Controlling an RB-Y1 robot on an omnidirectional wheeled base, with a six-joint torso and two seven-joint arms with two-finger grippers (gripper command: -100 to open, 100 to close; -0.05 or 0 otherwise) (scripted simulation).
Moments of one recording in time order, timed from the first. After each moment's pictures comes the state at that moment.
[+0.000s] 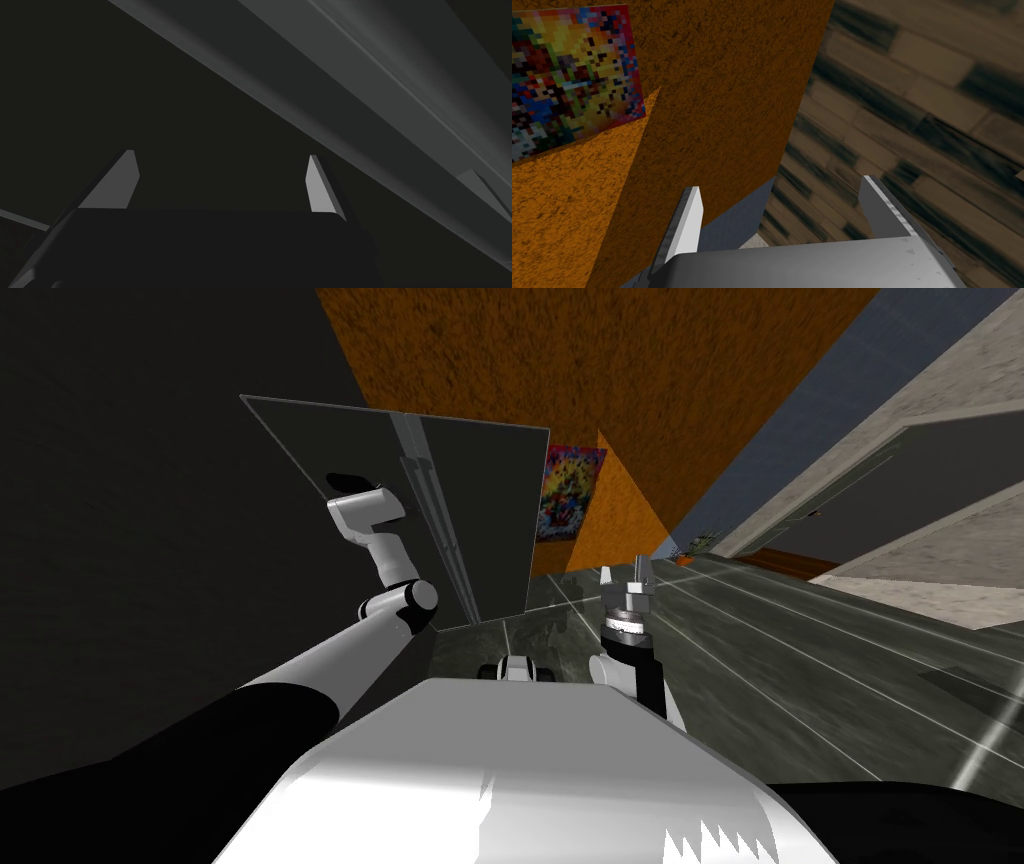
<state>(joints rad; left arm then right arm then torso) -1.10 0.39 0.65 -1.37 -0.09 0.94 0.39 0.50 -0.02 0.03 -2.36 -0.05 -0.41 -0.07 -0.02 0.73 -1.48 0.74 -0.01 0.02</state>
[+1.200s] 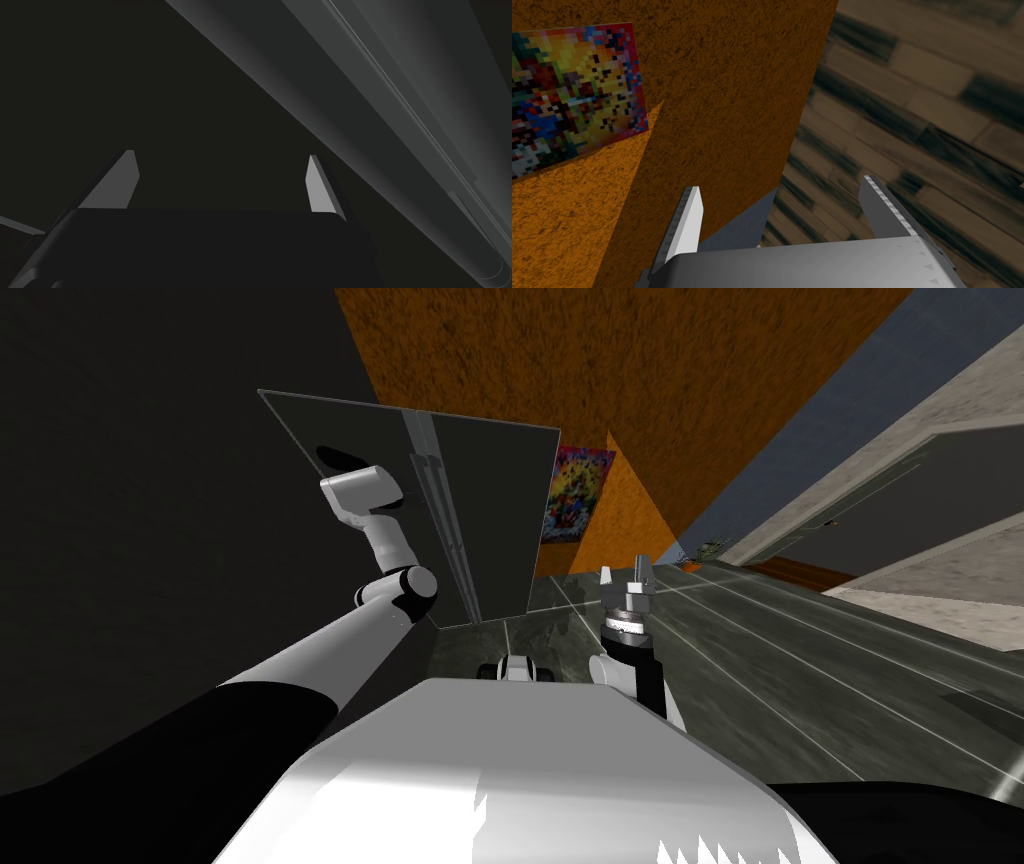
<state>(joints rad) -1.24 0.41 0.66 -1.26 -0.11 1.01 0.47 0.50 -0.02 0.03 -2.36 -0.05 -0.41 -0.07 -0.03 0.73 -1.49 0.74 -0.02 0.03</state>
